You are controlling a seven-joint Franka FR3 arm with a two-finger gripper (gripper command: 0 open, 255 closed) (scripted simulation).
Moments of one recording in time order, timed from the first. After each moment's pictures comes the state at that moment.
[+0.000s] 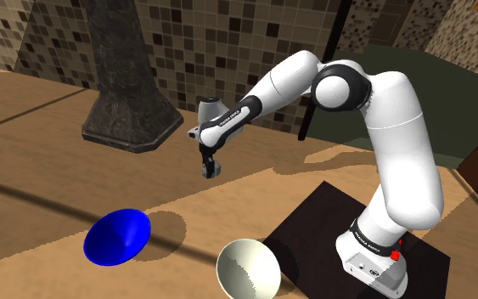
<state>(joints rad) 0.17 0.67 0.08 -1.77 0.00 2.44 -0.88</state>
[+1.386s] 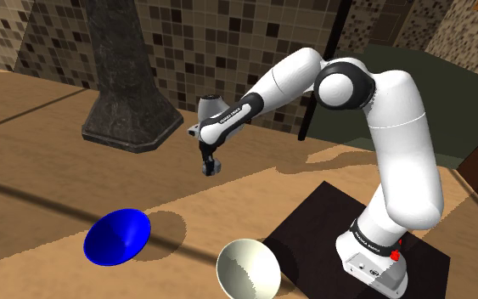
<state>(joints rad) 0.17 0.64 0.08 -1.78 0.00 2.42 -0.87</state>
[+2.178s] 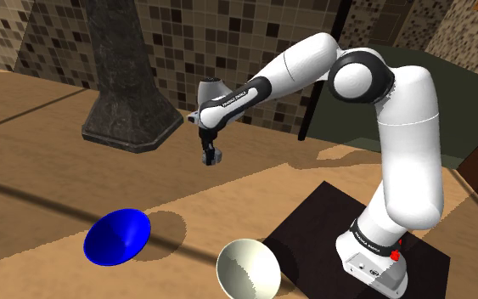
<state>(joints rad) 0.16 0.53 0.09 -1.78 0.01 2.31 -0.87</state>
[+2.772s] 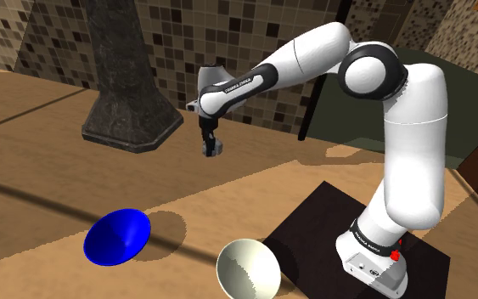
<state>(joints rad) 0.16 0.46 0.09 -1.75 0.01 2.22 -0.87</state>
